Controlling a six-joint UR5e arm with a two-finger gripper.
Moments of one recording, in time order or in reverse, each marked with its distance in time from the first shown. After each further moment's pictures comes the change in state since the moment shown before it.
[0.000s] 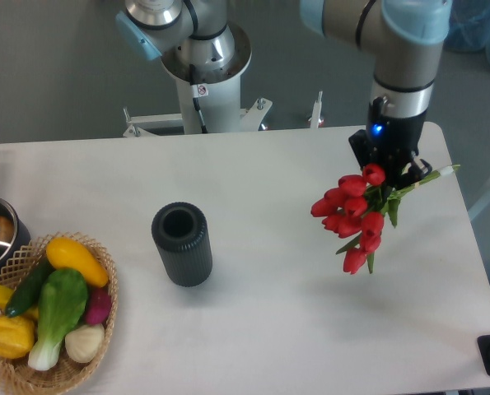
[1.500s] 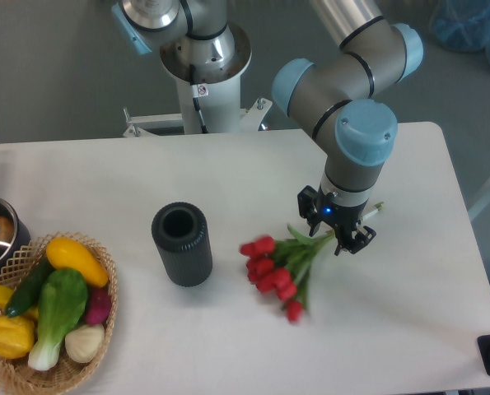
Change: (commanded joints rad) arm -0.094 -0.140 -0.023 0.067 -0.012 -0.215
